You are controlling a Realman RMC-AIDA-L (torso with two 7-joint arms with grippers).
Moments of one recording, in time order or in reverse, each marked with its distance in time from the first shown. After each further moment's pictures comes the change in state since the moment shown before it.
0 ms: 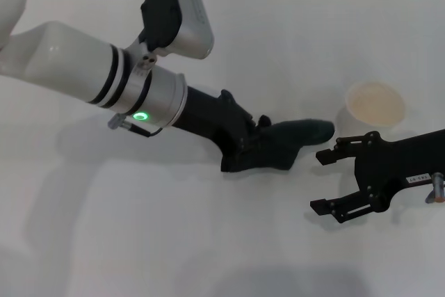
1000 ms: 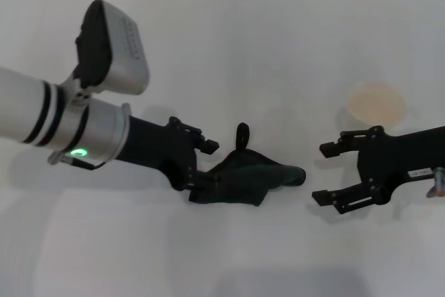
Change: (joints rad) left arm 0.259 0.003 -0.056 0.283 0.127 0.127 -0.042; right arm -0.007 0.002 0.014 0.011 0.010 0.025 0.000
